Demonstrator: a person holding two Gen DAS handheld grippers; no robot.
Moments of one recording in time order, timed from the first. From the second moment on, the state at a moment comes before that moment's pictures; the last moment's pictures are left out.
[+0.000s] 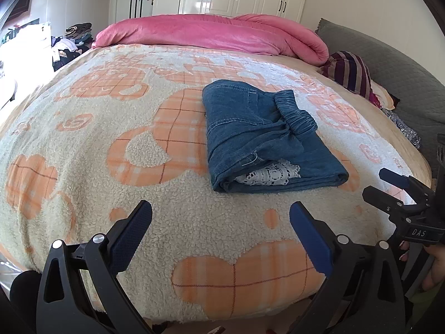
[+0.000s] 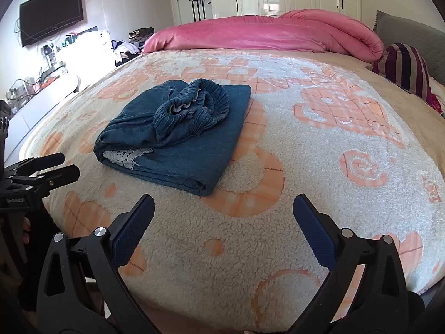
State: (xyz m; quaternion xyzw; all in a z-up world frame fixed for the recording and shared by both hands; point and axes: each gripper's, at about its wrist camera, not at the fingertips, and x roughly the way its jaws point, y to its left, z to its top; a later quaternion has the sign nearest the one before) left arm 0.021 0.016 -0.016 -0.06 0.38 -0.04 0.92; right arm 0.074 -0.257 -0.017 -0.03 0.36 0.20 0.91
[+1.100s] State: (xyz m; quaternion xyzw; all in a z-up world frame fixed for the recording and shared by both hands) left arm 0.019 0.019 -0.013 -0.06 0.38 -0.03 0.92; right arm 0.075 -0.256 -0.020 -0.03 0.37 0.20 0.91
